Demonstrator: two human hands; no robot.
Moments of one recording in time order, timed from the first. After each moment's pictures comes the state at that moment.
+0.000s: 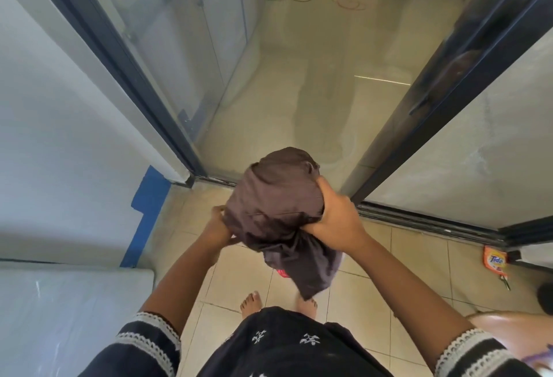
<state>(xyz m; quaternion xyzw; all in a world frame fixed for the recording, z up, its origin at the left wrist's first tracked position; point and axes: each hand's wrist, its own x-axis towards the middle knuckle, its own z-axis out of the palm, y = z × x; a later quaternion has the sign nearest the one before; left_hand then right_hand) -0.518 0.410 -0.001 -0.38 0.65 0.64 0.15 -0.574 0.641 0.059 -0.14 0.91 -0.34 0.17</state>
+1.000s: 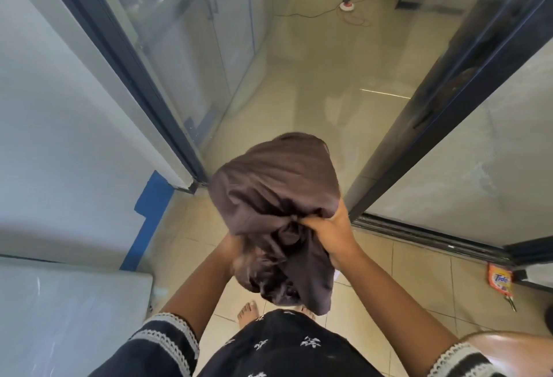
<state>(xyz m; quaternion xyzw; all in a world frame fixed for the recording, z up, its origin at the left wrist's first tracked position) -0.511 0.454 0.012 -0.36 0.39 0.83 0.17 -0.565 0.637 0.039 0.04 0.70 -0.70 0.15</state>
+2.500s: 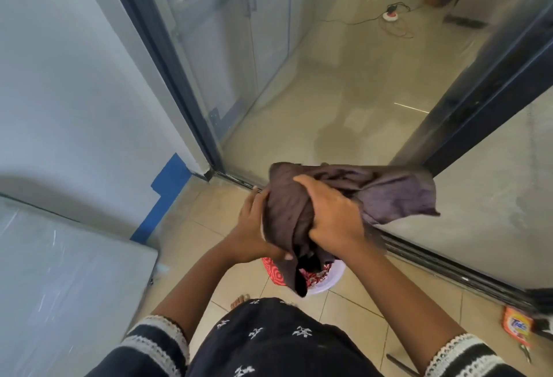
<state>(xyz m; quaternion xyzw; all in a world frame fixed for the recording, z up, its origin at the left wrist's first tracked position) -0.501 0.487 0.016 -0.12 0.85 0.50 0.10 -0.587 0.668 0.064 -0.33 0.91 -0.24 0.04</state>
